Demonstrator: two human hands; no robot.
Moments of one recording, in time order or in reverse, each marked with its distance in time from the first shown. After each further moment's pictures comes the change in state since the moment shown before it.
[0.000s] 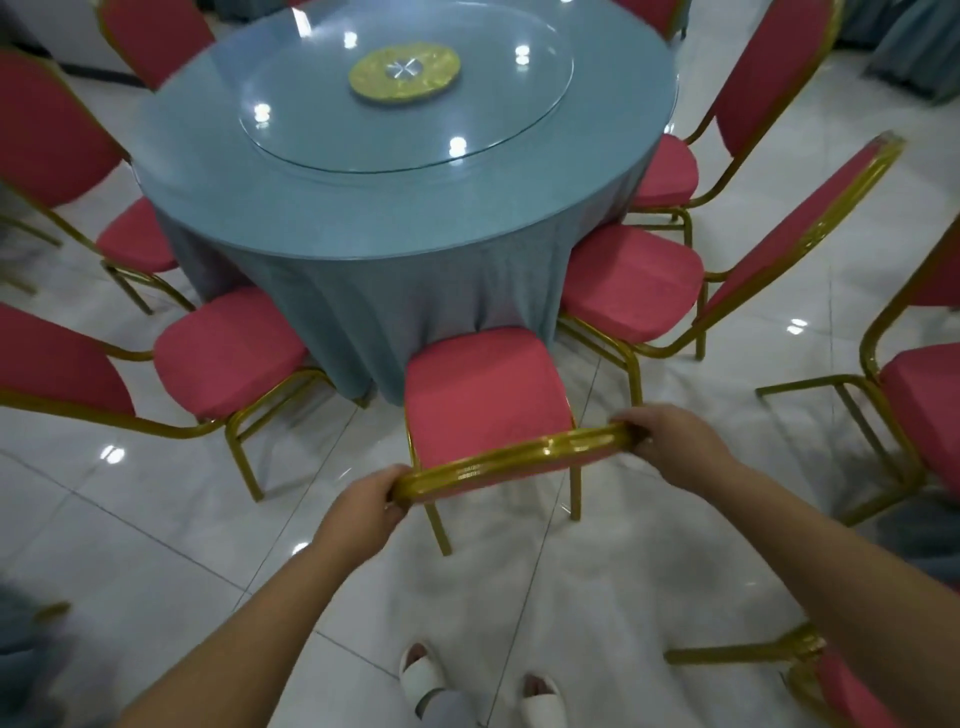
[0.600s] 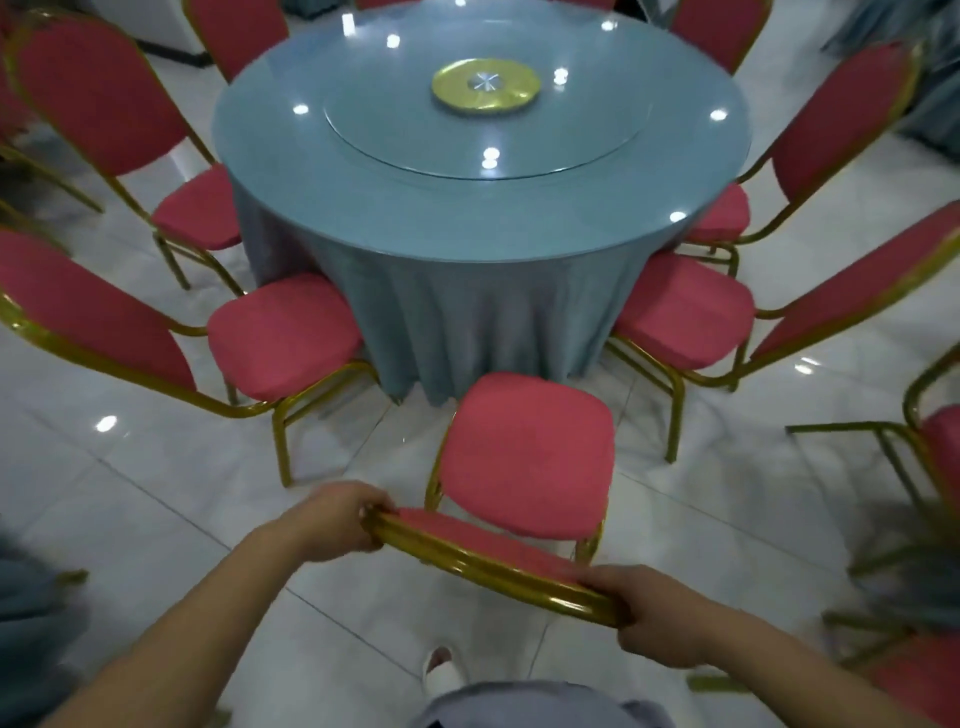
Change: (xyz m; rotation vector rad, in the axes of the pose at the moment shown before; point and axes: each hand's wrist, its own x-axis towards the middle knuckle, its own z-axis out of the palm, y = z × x) left_hand -0.030 -0.143 -0.107 0.233 -0.286 -0.052; right_hand -0.083 -0.167 0.081 0.122 -0.719 -0.087
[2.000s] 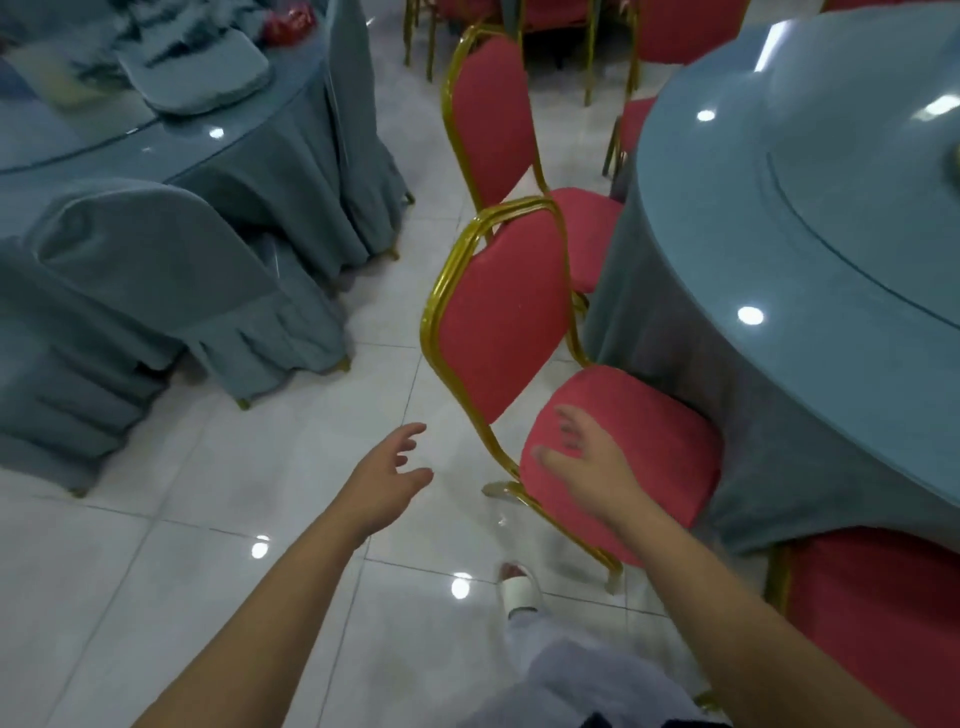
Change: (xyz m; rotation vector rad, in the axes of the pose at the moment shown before) left_hand 0.076 0.405 0.091 -1.271 0.964 -1.110; right_hand 0.135 0.097 -0.286 0.105 -0.306 -0.561
